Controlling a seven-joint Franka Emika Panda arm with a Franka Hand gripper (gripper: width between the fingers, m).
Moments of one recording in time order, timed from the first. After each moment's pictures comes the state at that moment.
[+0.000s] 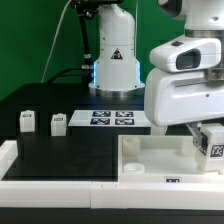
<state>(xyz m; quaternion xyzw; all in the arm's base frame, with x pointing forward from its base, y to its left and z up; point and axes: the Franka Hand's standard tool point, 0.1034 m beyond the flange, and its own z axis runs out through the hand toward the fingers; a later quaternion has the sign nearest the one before) 0.625 0.125 0.072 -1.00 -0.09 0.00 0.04</state>
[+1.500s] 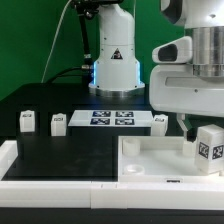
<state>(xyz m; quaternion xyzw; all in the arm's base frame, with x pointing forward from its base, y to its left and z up) 0.621 0.131 0.071 -0.96 0.26 -0.04 0.04</state>
